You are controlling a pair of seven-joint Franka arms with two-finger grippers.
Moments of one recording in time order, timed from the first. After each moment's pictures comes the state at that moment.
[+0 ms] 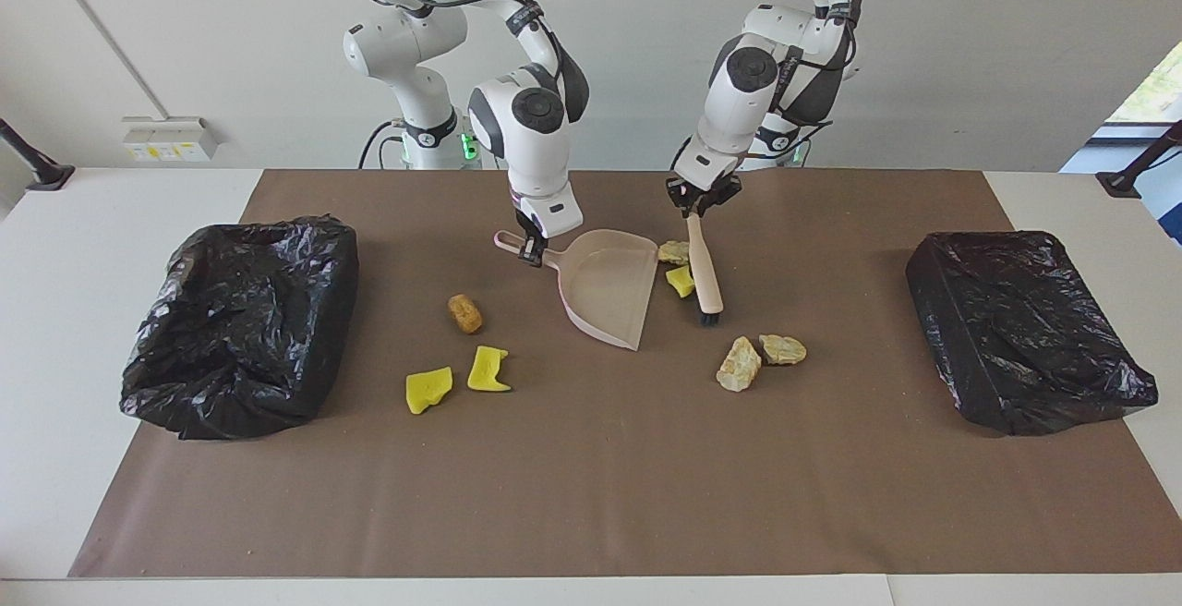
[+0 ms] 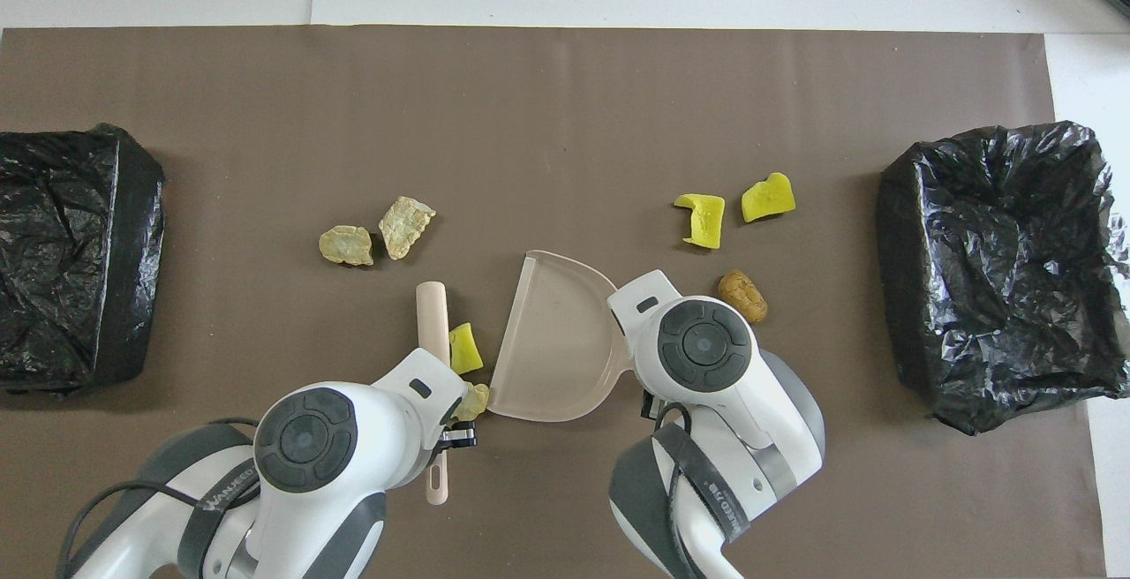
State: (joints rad) left arm -0.63 -0.23 -0.04 -2.45 -0.18 2.17 -0.59; right arm 0.60 0.08 -0.05 -2.18 -0.03 2.18 -0.72
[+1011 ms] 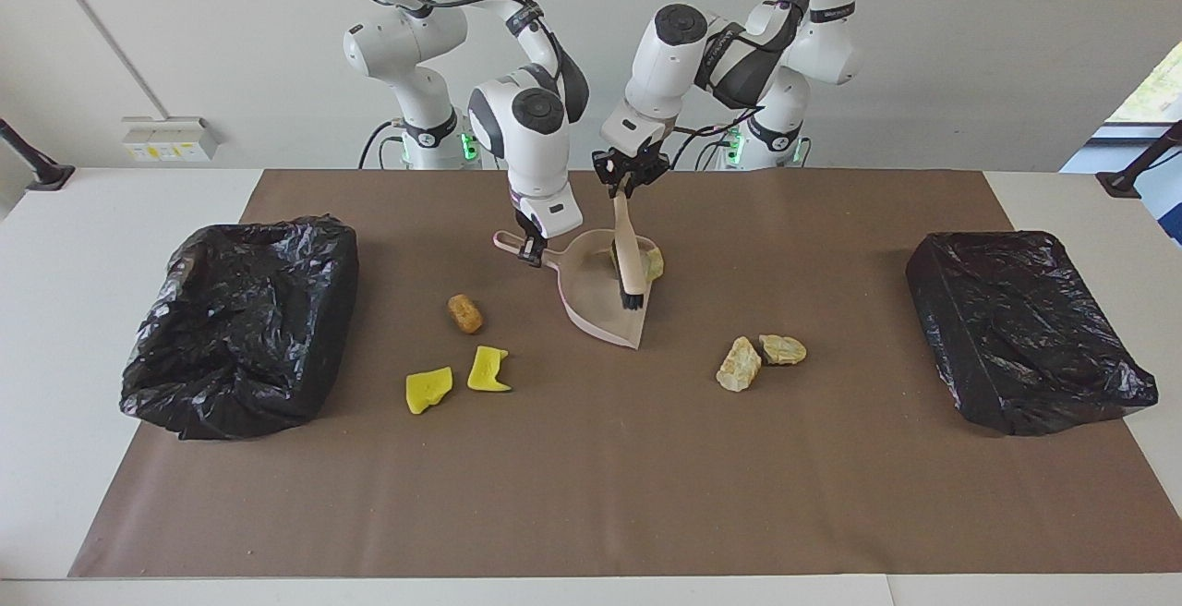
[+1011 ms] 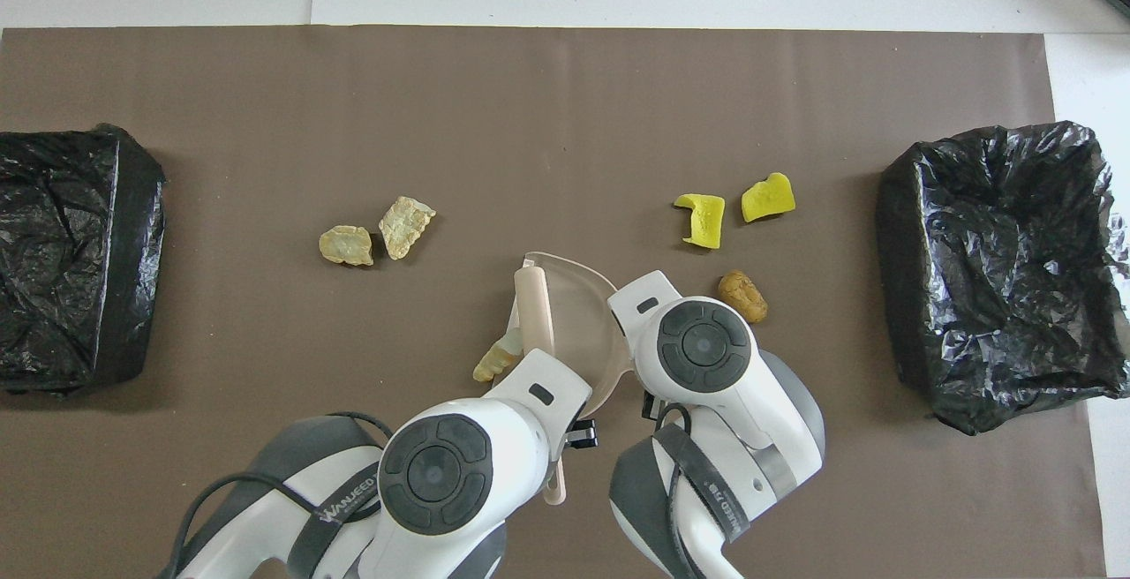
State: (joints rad) left arm -0.80 -0.09 -0.03 -2.20 -0.22 2.20 -0.79; right arm 0.60 0.08 -0.05 -2.18 -0.03 2.18 -0.72
